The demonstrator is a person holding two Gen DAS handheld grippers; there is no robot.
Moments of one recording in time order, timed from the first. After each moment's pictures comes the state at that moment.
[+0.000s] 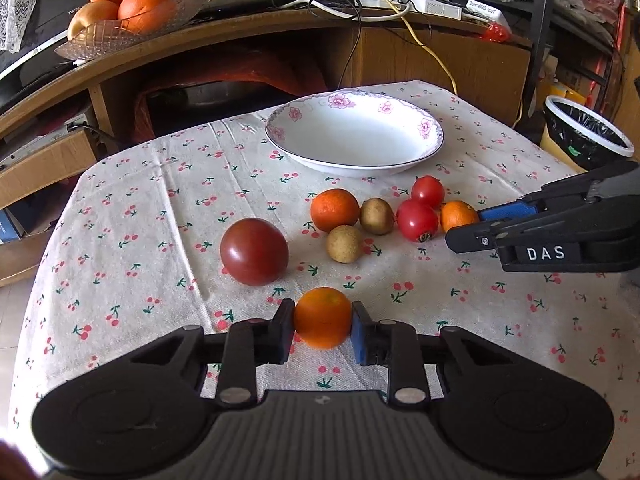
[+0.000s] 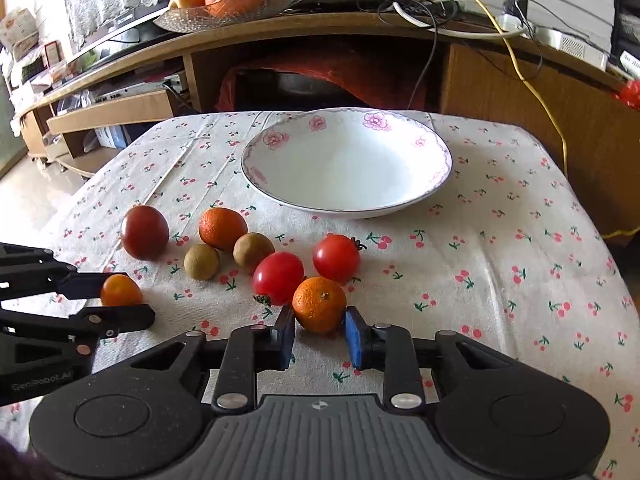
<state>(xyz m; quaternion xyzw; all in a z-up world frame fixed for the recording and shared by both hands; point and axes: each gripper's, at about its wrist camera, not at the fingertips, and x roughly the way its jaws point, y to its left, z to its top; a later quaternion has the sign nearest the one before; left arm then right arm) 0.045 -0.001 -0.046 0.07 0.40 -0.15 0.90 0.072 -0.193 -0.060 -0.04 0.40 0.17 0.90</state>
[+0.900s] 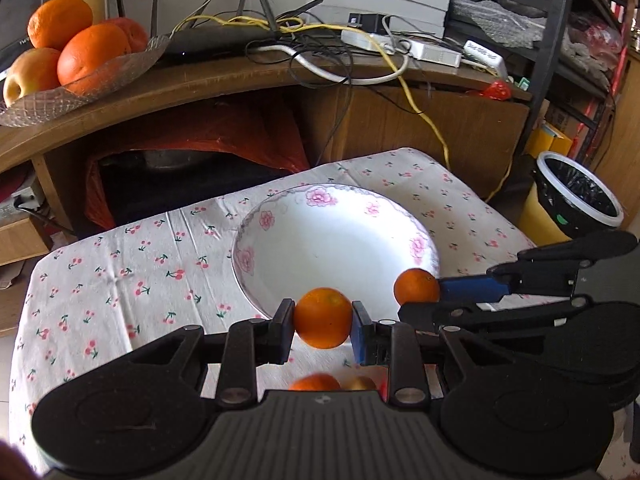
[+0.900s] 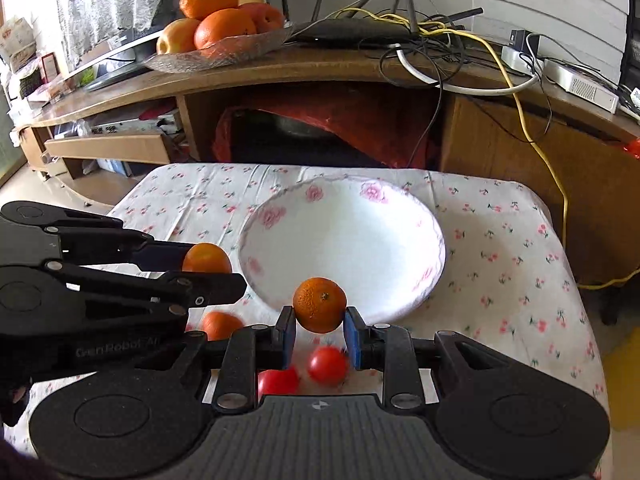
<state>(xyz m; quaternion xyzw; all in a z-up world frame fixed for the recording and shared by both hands) 0.155 -0.029 0.005 0.03 0.39 -0.19 0.90 0.125 -0.184 -0.008 -0.05 0.39 0.17 0.90</state>
